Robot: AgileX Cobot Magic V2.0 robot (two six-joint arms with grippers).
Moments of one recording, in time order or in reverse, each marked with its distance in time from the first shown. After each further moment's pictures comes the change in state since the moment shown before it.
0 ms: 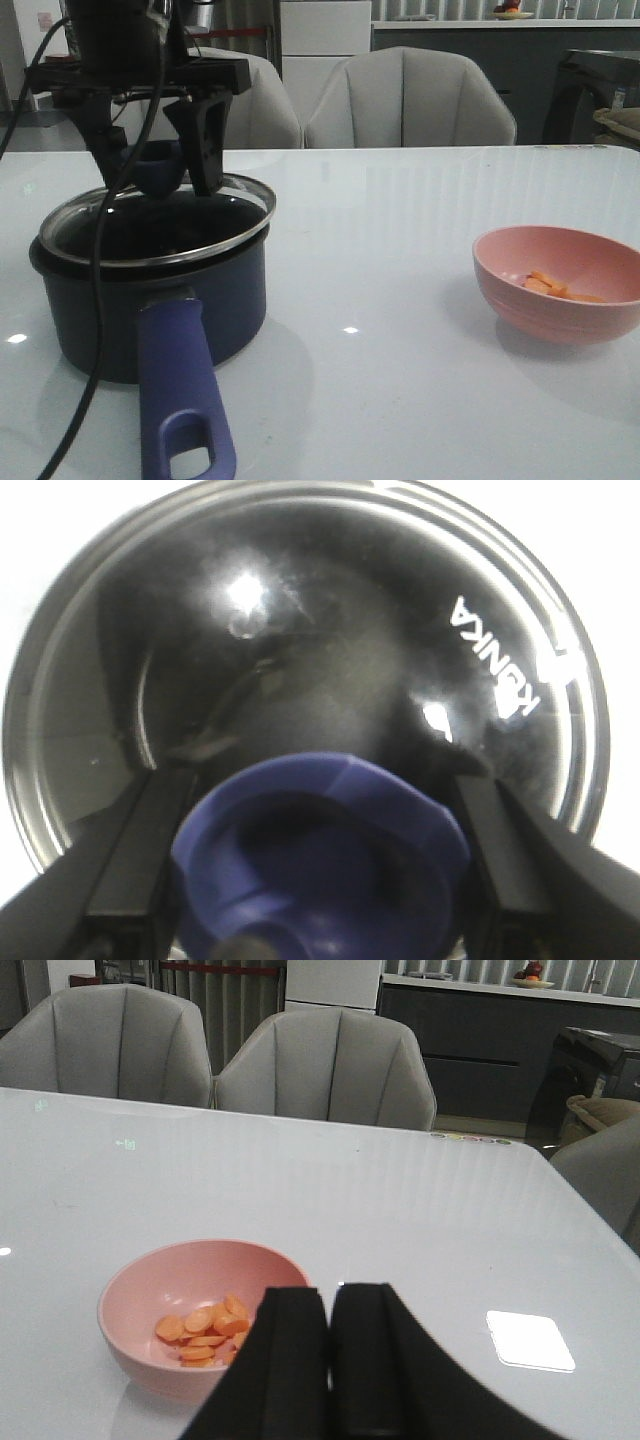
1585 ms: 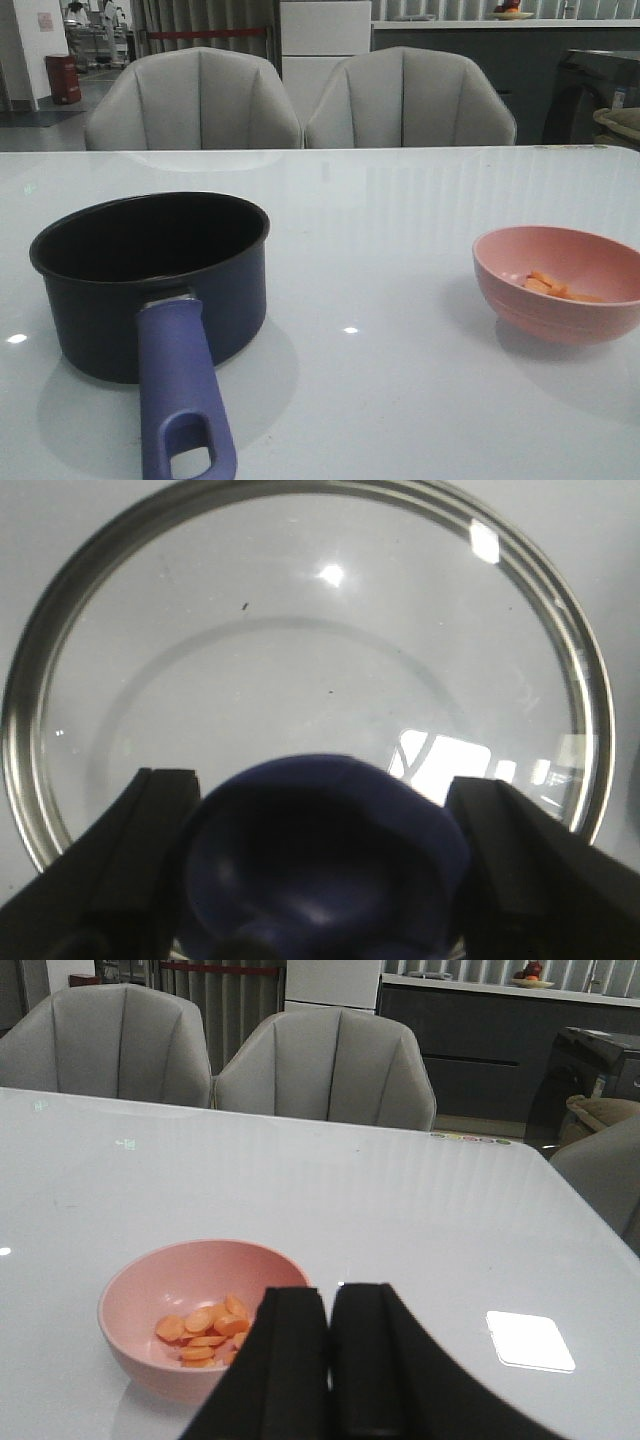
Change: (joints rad) left arm 0.677 -0.185 0.472 -0.086 -0.239 0.230; right arm 0.000 0.000 0.000 0.000 0.000 0.000
